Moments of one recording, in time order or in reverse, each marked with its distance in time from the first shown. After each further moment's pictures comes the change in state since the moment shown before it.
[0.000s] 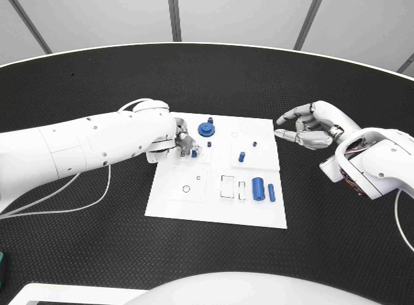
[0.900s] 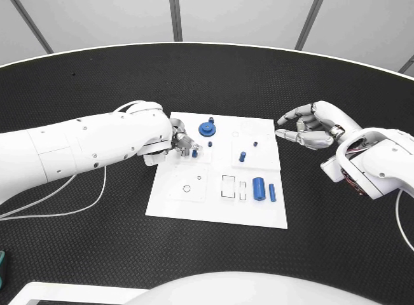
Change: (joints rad) left arm 0.000 -0.053 0.000 0.061 0.047 -0.050 0.013; left_hand -0.010 0.000 -0.084 0.001 0.000 -0.016 -0.003 0.013 -0.010 0.000 -0.008 0.004 -0.010 0.004 -0.004 0.000 0.000 0.000 0.003 -0.003 0.000 0.004; right arm 0.000 0.002 0.000 -0.006 0.000 0.004 -0.003; right_hand 0.000 0.000 0.000 0.000 0.003 0.000 0.000 0.000 0.000 0.000 0.000 0.000 0.000 0.000 0.000 0.000 0.000 0.000 0.000 0.000 0.000 -0.001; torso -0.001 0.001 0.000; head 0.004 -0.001
